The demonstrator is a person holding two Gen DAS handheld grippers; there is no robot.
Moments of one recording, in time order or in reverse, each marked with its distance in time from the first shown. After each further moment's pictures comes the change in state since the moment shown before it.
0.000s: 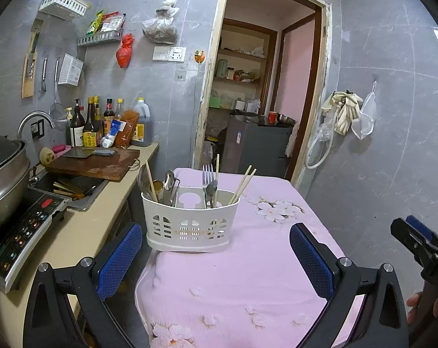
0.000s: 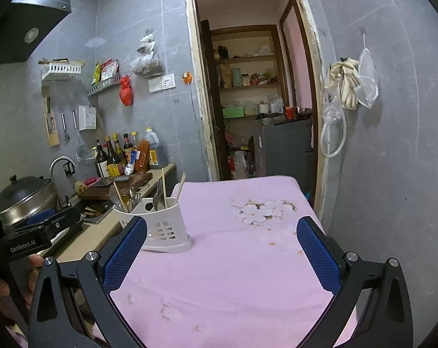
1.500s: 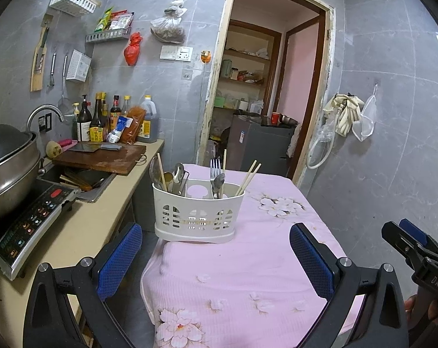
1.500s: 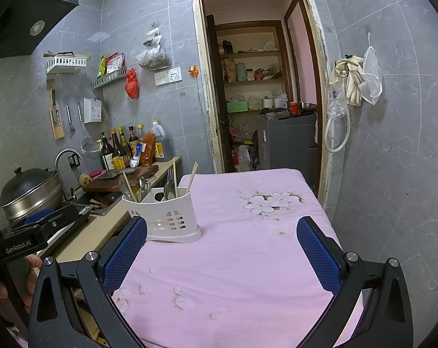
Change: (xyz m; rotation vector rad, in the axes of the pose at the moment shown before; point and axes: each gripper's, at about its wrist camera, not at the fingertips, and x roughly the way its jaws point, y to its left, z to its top) left arm -0.020 0.010 -0.011 -0.021 0.005 0.011; right arm -0.010 0.018 -0.011 -0.020 0.024 0.015
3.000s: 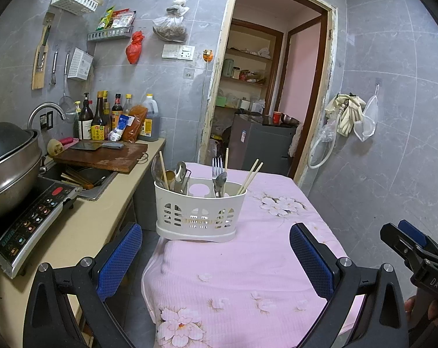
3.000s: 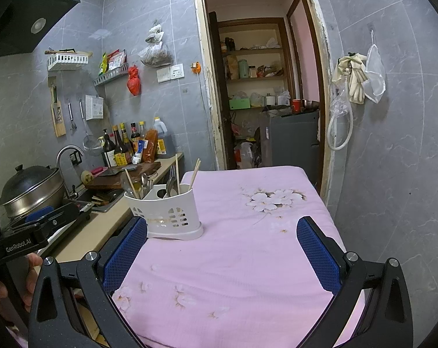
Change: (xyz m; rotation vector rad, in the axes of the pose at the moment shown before) left arm -0.001 0.003 -0.003 -0.006 0.001 0.004; right arm 0.001 0.003 -0.004 -0.003 0.008 0.004
